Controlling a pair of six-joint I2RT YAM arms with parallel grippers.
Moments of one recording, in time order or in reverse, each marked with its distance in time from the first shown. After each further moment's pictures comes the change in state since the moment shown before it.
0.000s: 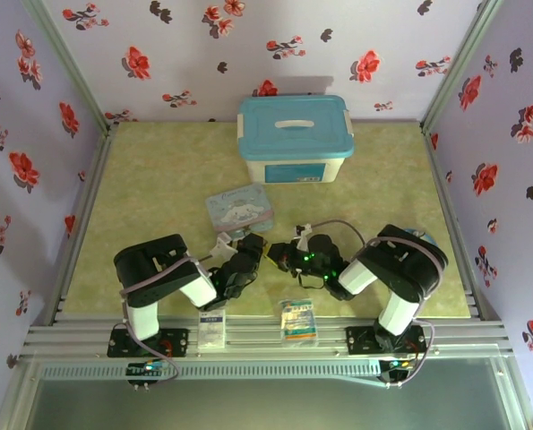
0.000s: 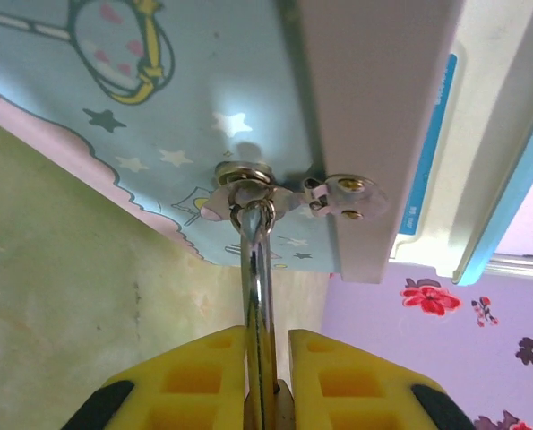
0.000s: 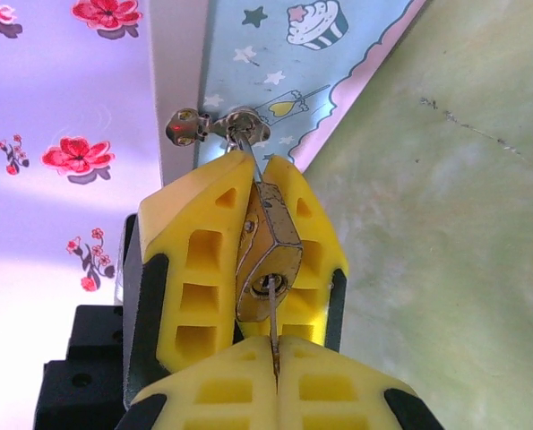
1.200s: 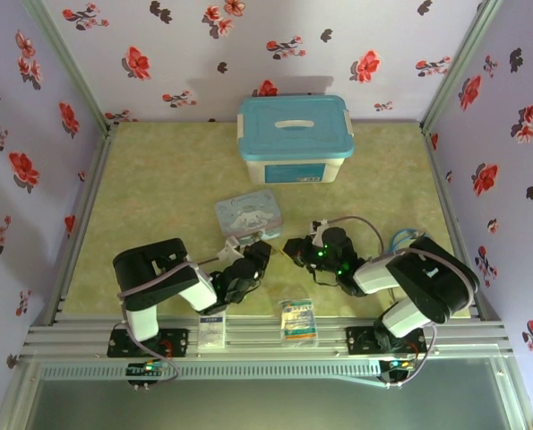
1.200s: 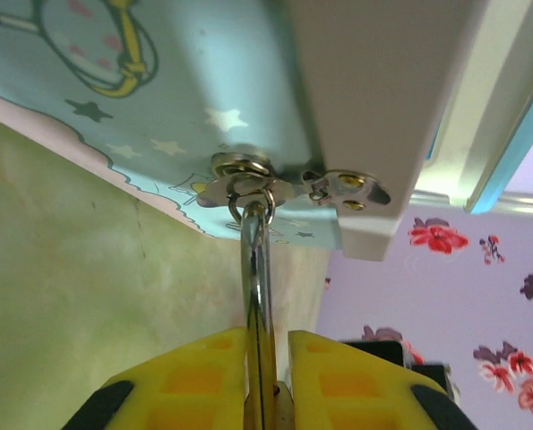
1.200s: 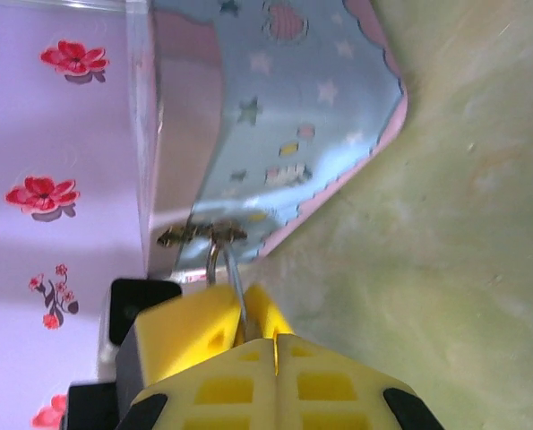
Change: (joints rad) left arm -0.054 -0.014 -0.004 -0.010 0.096 0.000; right arm -0.136 -0.156 -0.041 -0.213 -0.023 -0.092
